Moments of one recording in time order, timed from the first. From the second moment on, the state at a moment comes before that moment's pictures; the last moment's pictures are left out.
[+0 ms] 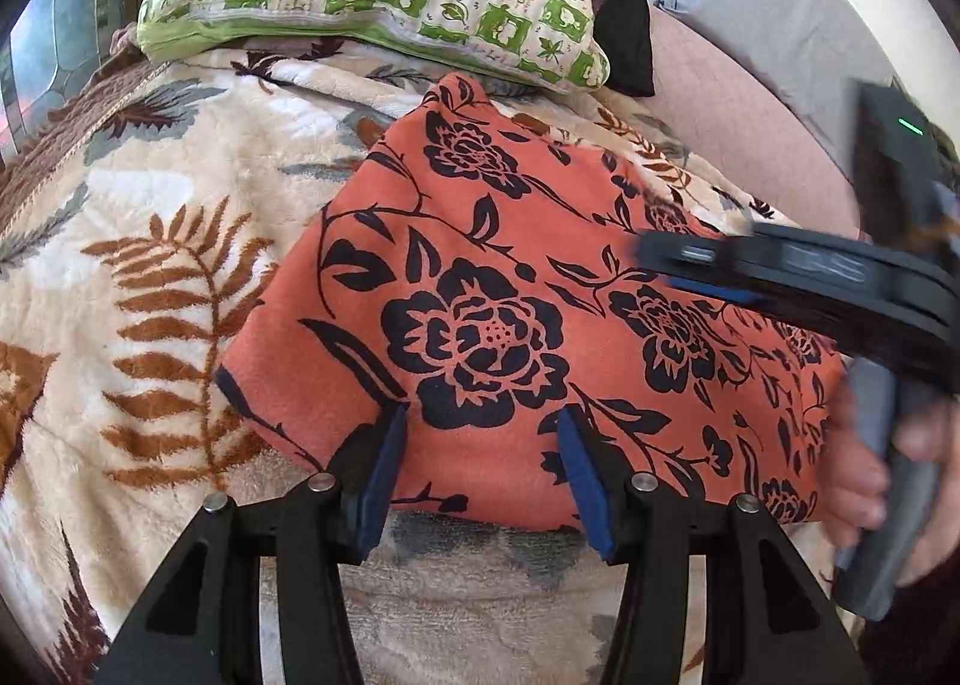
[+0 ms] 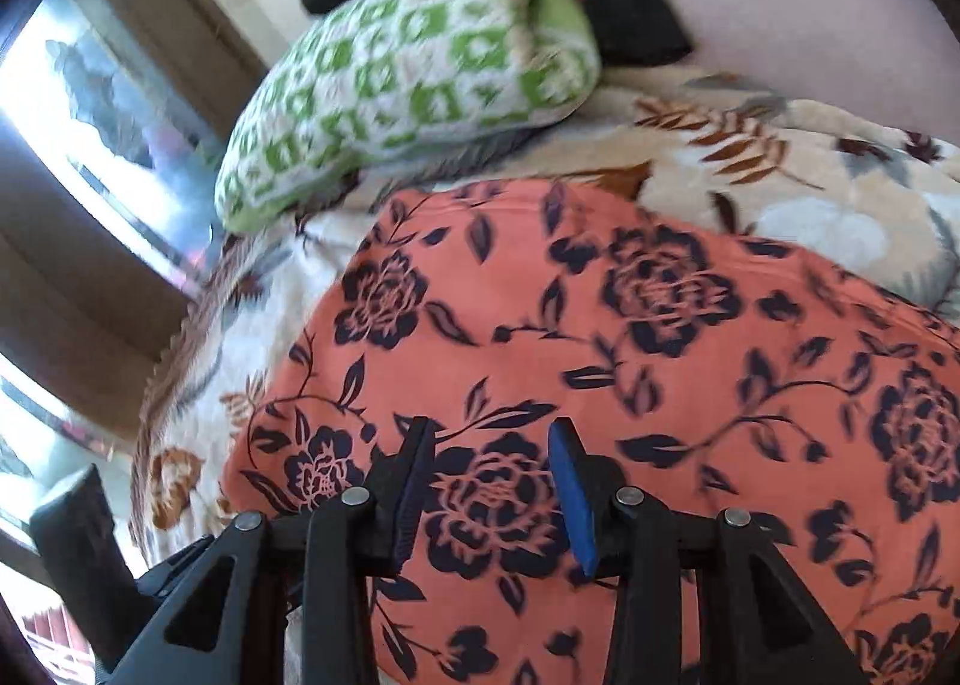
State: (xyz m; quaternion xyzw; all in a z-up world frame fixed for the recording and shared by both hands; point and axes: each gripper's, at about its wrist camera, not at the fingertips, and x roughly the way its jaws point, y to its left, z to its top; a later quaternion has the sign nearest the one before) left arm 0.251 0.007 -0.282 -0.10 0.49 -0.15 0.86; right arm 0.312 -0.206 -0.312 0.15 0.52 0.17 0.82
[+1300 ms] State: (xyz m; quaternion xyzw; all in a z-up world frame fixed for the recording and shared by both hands) left arm 0.243 -0.019 -0.233 0.01 0.38 -0.04 0.92; right arm 0.132 -0.370 -0.305 0.27 0.43 -0.02 0.86
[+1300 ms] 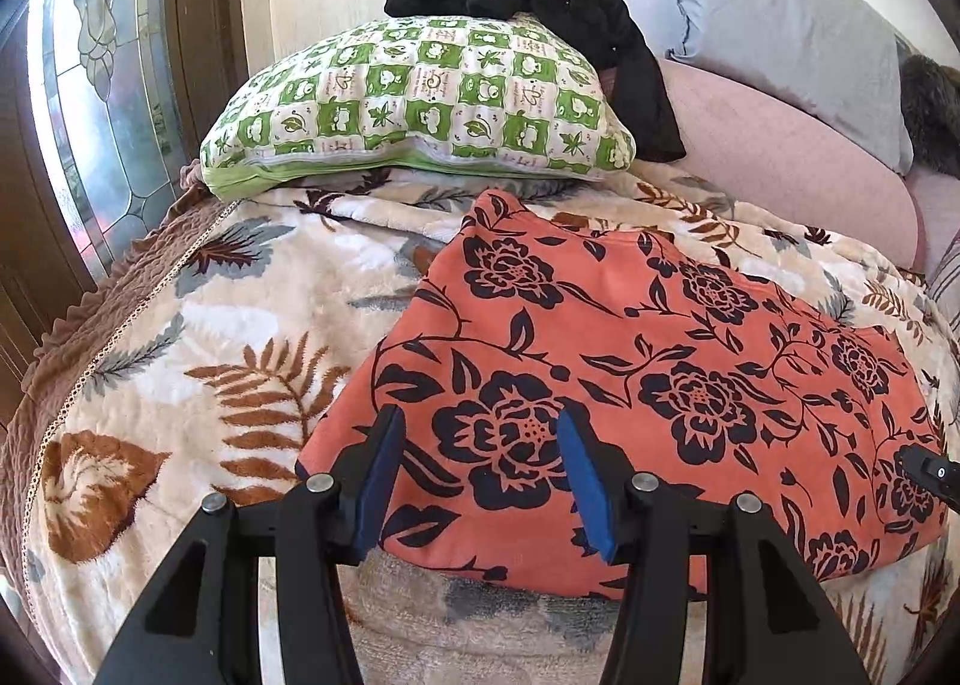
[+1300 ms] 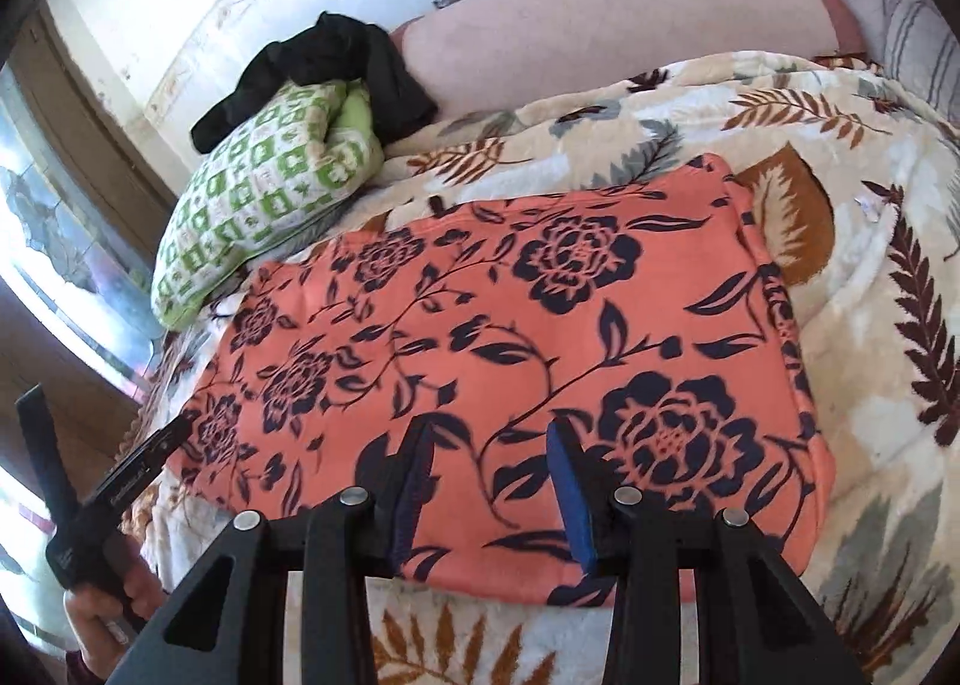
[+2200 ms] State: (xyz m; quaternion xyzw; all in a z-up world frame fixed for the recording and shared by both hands) left arm 0.241 -0.032 -0.234 0.03 0.37 -0.05 0.93; right arm 0.133 -0.394 -0.306 0.29 0.43 -0.07 0.85
